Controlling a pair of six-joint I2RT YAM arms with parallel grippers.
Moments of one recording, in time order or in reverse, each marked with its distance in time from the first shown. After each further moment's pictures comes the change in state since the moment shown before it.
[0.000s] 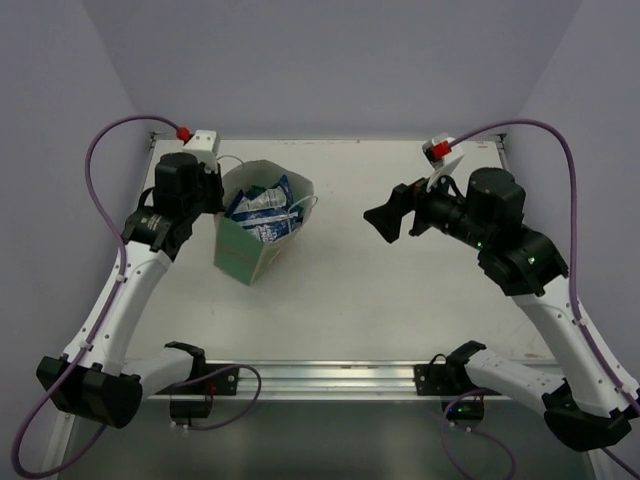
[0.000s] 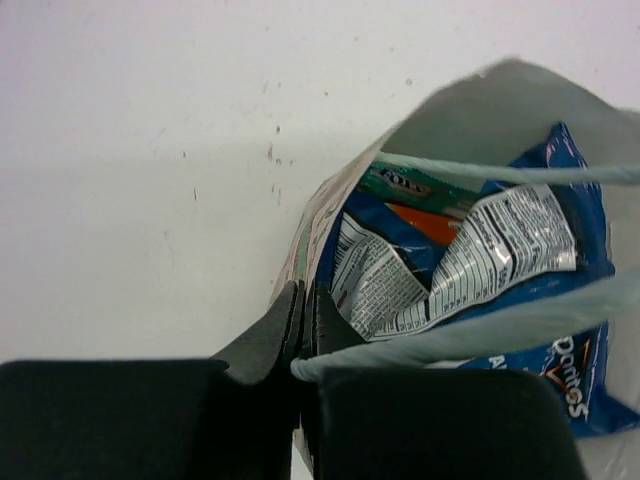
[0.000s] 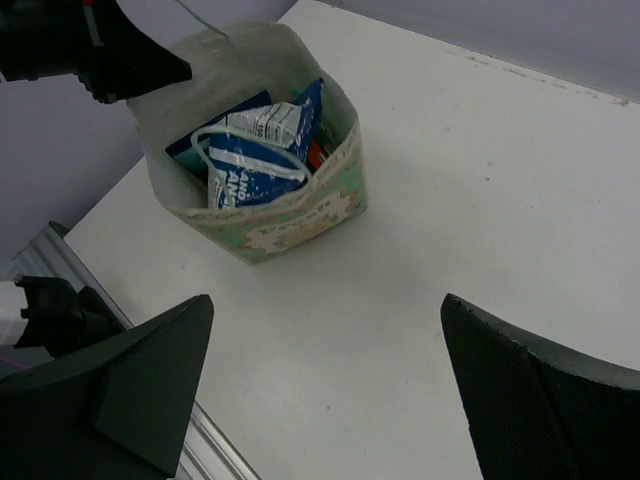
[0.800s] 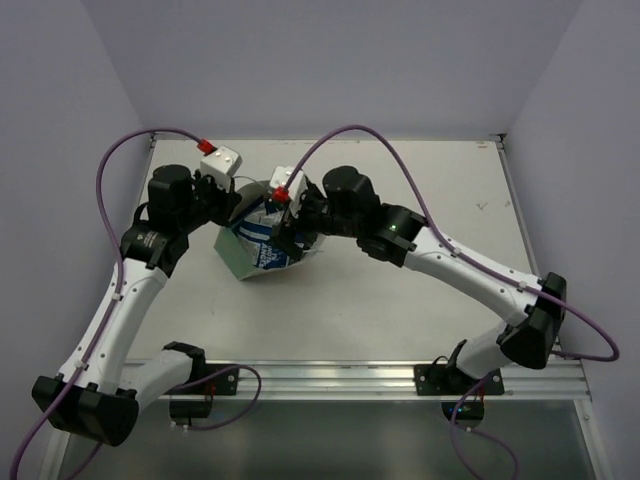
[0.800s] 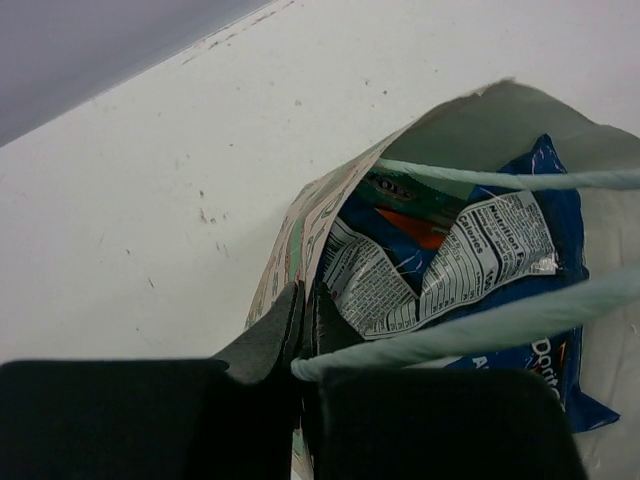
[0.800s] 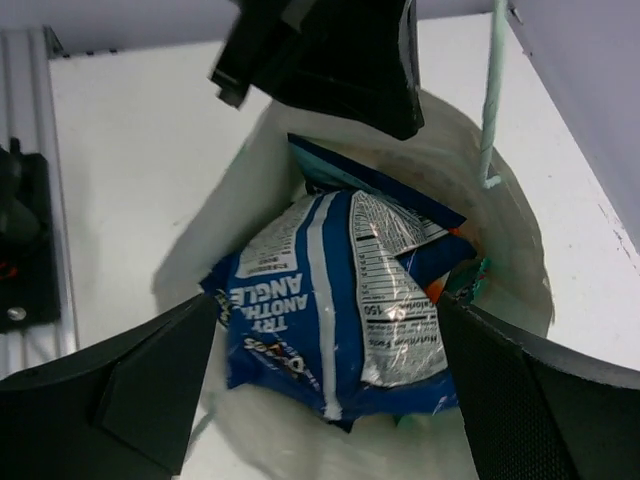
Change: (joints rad) left arm 0.000 -0.079 -0.077 0.101 0.337 0.298; right arm 0.417 0.507 0.167 0.283 -0.003 -0.434
